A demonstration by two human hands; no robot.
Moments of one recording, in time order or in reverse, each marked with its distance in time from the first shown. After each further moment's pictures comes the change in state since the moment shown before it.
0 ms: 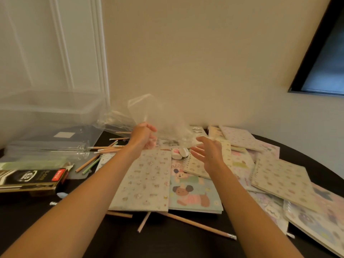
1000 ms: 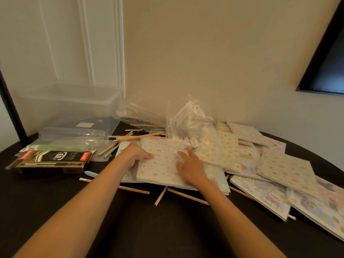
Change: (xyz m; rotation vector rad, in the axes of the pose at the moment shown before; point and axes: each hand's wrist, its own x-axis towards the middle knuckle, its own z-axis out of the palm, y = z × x) left_hand -0.048 -0.055 -0.061 0.423 -0.018 -0.308; right_hand -0.051 0.085 0.012 -1.495 -0.339 -0.496
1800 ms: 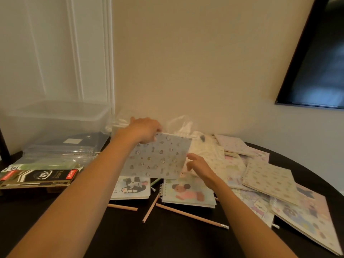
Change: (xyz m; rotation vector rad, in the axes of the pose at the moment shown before) left_hand -0.061 0.104 -0.016 0.997 0.169 0.710; right_hand 0.003 0.035 -0.060 0.767 -0.034 0.119
